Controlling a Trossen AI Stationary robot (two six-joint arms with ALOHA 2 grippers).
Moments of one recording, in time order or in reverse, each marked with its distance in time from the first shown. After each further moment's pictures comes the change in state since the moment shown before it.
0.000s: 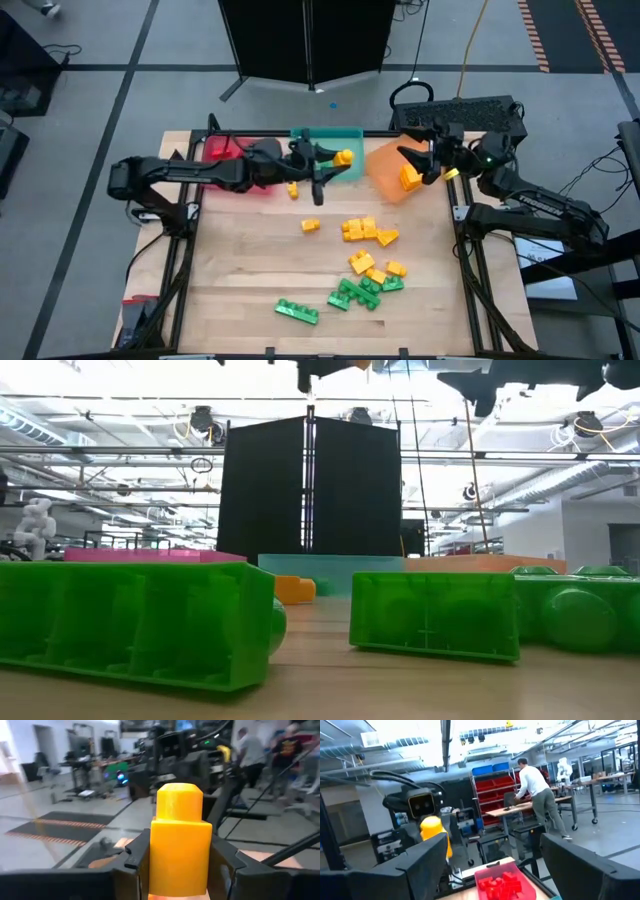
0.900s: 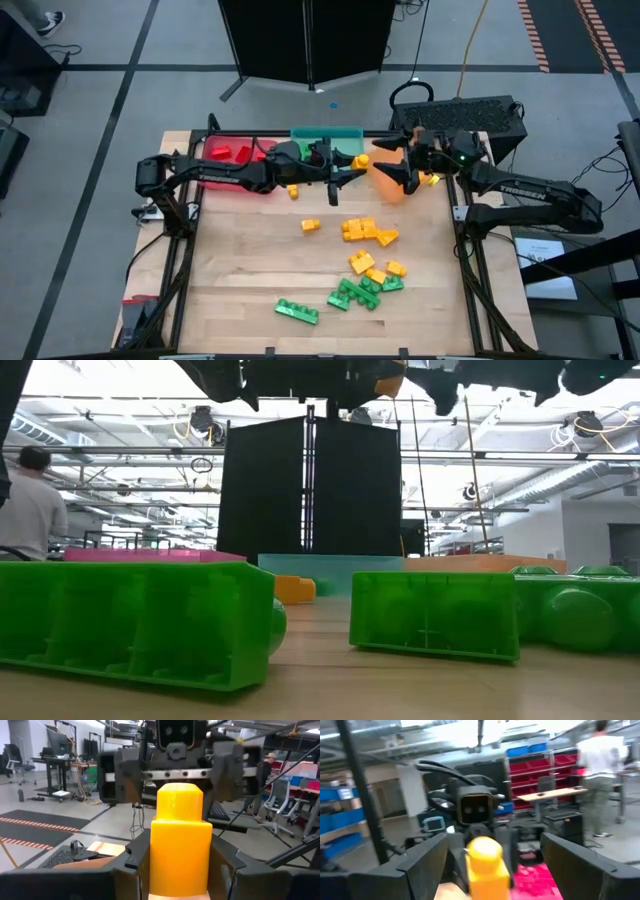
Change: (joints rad) left arm 0.048 0.198 0.001 0.263 0.142 -0.125; right arm 0.121 0.250 0.070 0.125 -0.112 -0.054
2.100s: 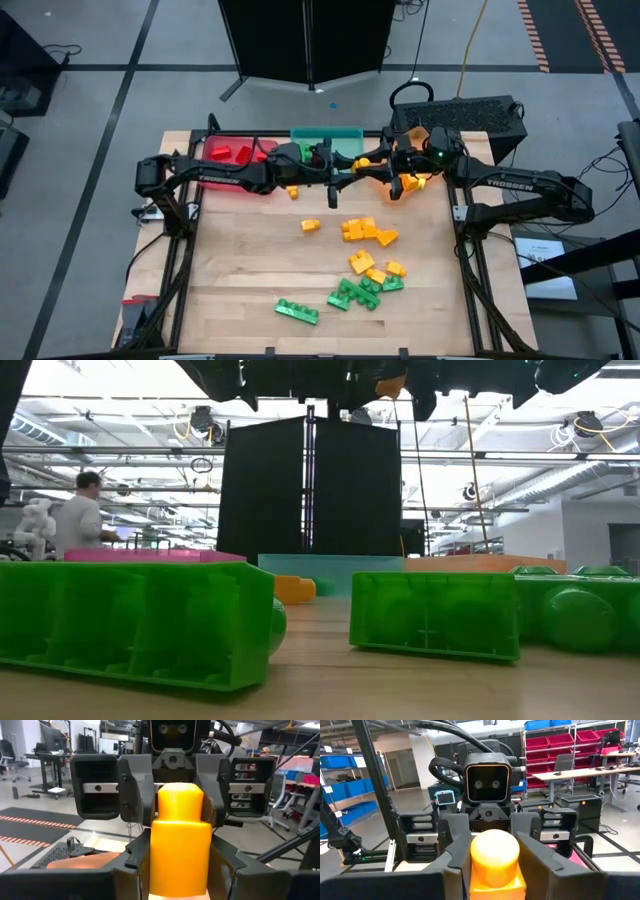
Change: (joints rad) left arm -0.003 0.000 0.000 -0.024 0.010 0.004; right arm 0.048 0.146 0.087 -0.089 -0.044 -0.110
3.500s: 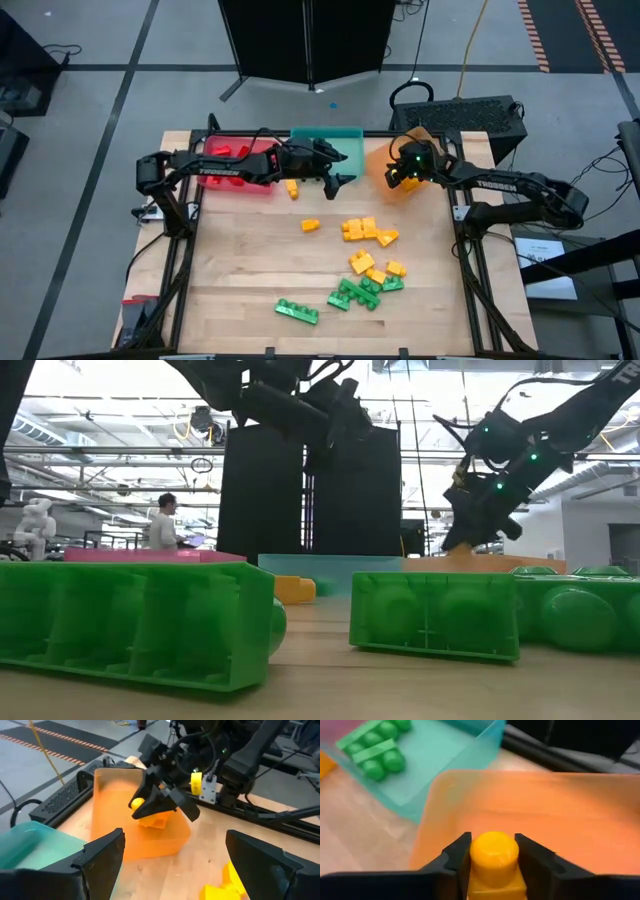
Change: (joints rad) left arm 0.080 -0.001 0.001 -0.396 -0.054 -0.081; right arm -0.277 0.054 -0.292 -0.420 0.523 0.140
